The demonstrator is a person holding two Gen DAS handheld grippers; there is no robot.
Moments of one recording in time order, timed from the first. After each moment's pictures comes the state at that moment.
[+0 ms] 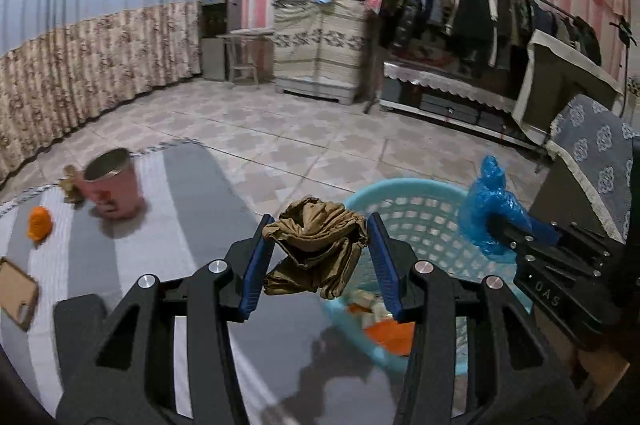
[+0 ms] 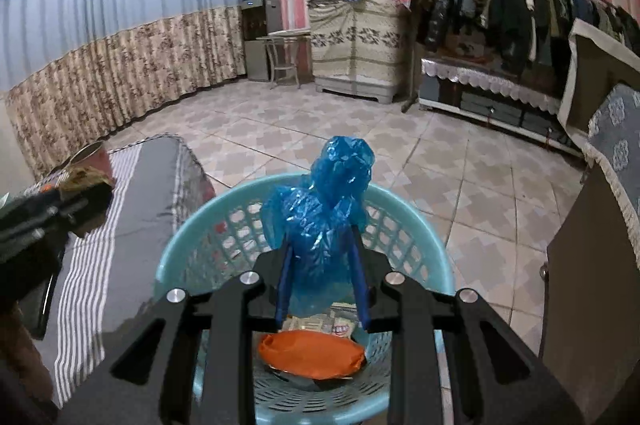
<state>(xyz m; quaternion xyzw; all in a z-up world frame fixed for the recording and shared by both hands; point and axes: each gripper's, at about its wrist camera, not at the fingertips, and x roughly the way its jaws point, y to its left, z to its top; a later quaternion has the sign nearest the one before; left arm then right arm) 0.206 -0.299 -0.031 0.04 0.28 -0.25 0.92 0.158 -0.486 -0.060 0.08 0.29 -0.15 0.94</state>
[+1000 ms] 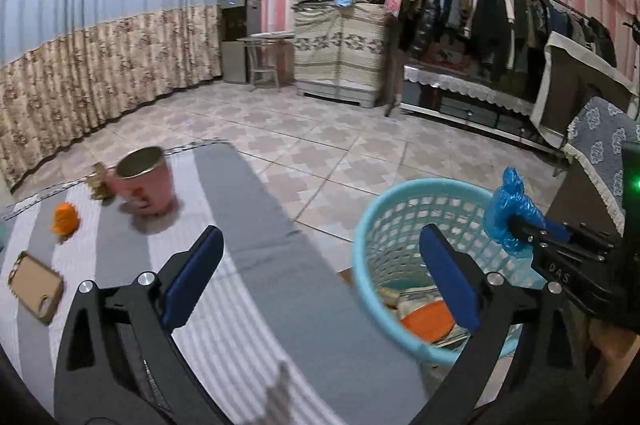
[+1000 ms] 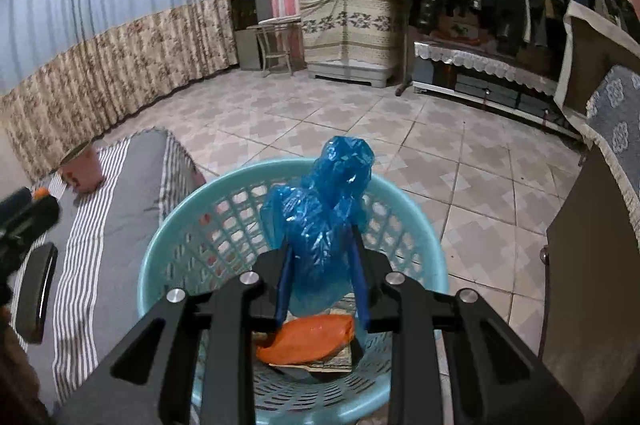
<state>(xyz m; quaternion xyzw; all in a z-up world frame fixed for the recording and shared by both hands) 0.199 -0.262 -0.025 0.04 0.27 -0.20 0.94 0.164 -0.489 -0.066 0.08 0.31 -0.15 0.93</state>
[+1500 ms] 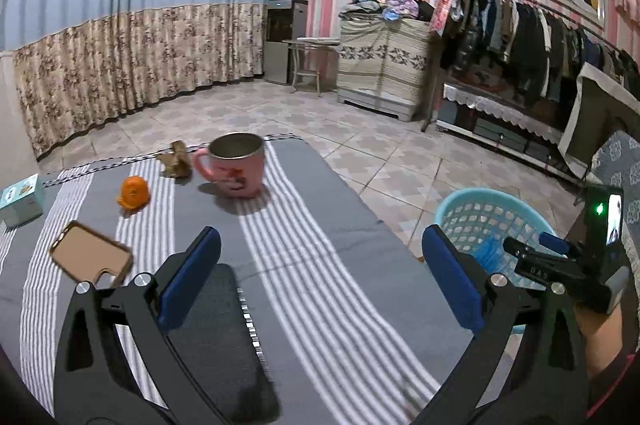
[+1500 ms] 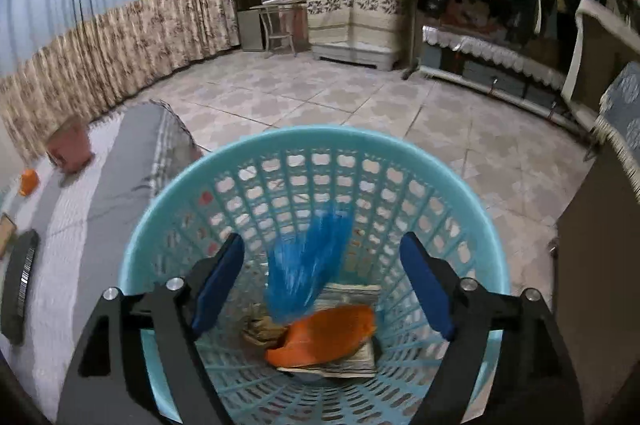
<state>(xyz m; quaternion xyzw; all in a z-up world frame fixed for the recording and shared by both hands) 0.189 -0.167 -0.013 0.00 0.27 -0.14 0.95 0.196 -0.478 -0.100 0.07 0.34 -0.16 0.92</state>
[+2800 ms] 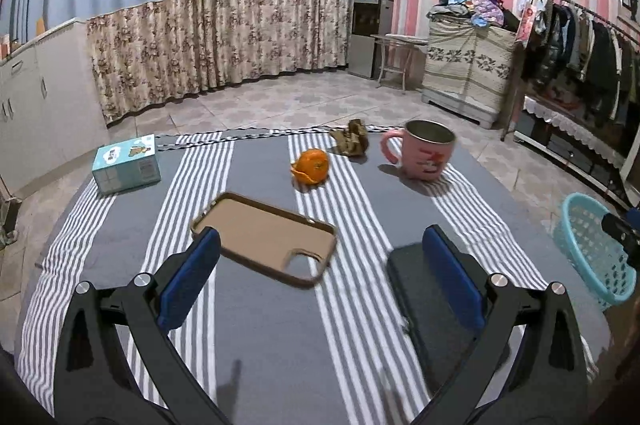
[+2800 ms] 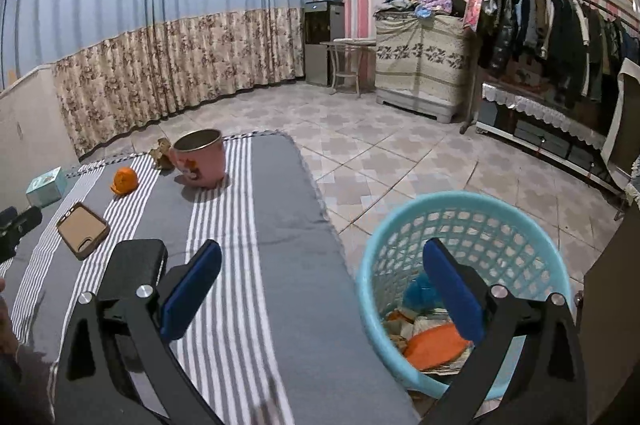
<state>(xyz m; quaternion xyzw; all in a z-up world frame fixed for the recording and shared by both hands) 0.204 0.010 -0.028 -0.01 0.29 -0.01 0.96 0.186 -0.330 -0.040 0.03 0.28 -0.05 0.96</state>
